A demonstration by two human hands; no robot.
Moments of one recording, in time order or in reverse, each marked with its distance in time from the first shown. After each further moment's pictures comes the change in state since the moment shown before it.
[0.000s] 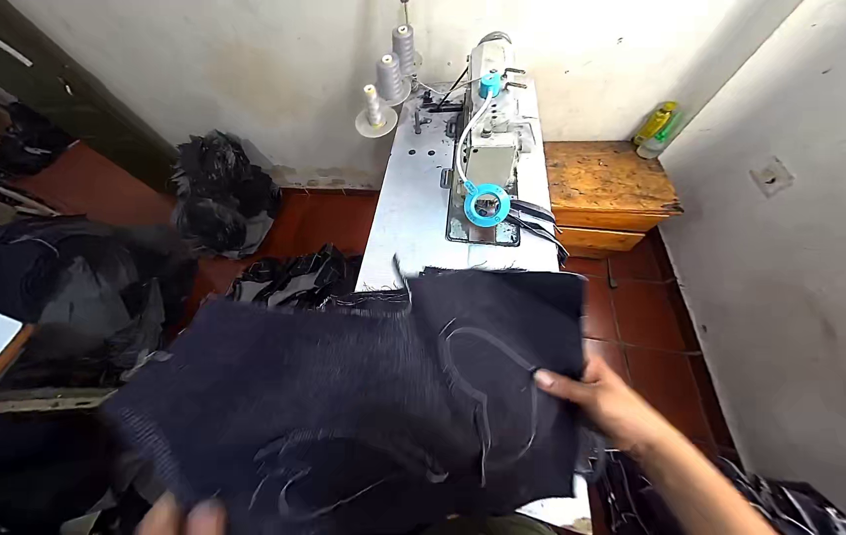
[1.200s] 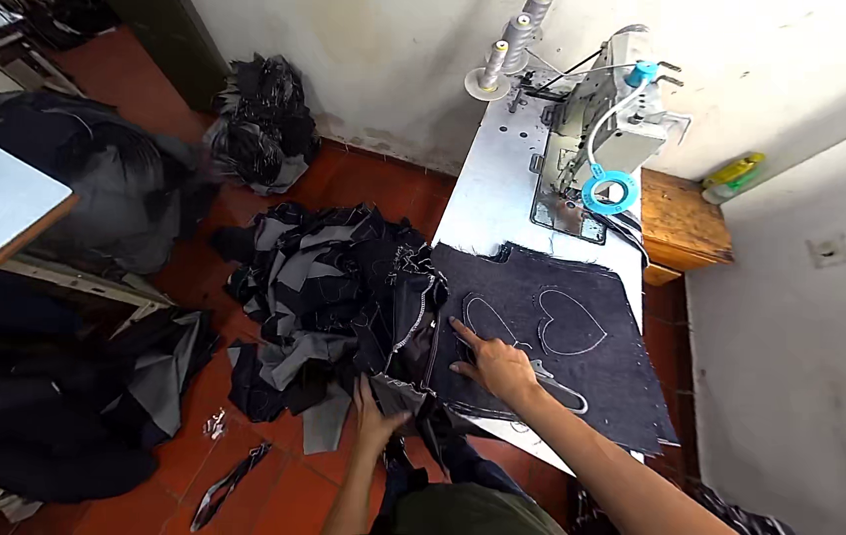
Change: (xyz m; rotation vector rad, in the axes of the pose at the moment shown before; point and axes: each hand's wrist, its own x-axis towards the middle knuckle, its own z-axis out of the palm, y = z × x) left_hand -0.205 -0.266 0.106 -0.072 -0.559 -0.841; right_hand 0.052 0.100 0.230 -1.645 -0.412 0.379
